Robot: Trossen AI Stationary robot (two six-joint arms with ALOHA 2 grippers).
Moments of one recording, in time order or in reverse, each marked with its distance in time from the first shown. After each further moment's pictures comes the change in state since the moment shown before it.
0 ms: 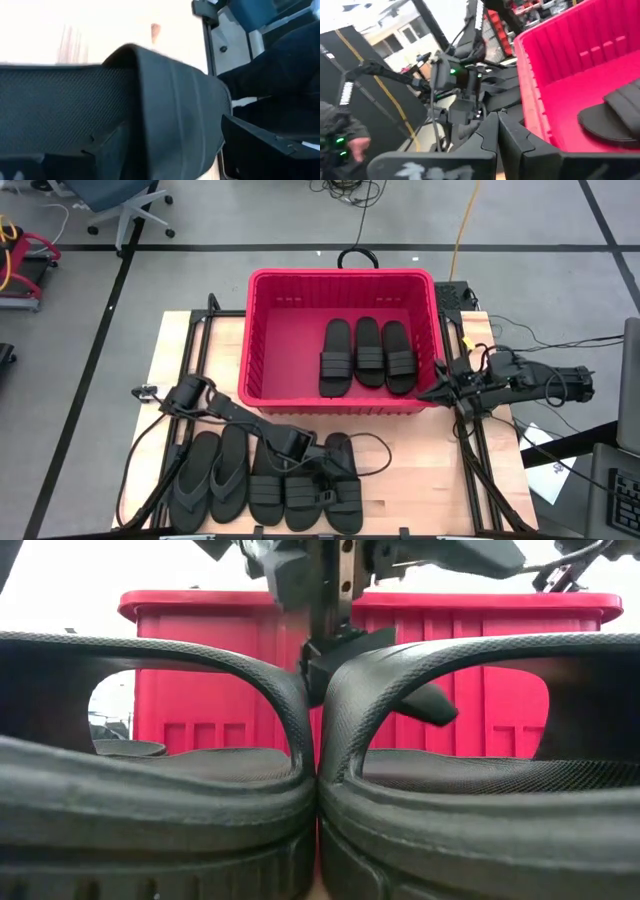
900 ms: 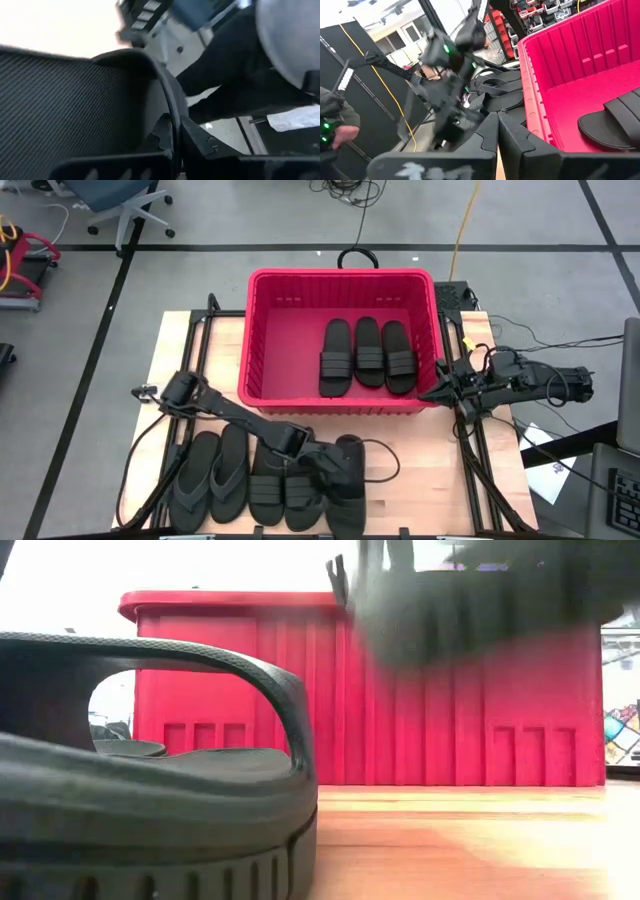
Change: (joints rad) left arm -0.013 -0.084 0.039 0.040 0.185 0.157; right arm 0.000 -0.012 0.001 -0.002 -0.001 -0.045
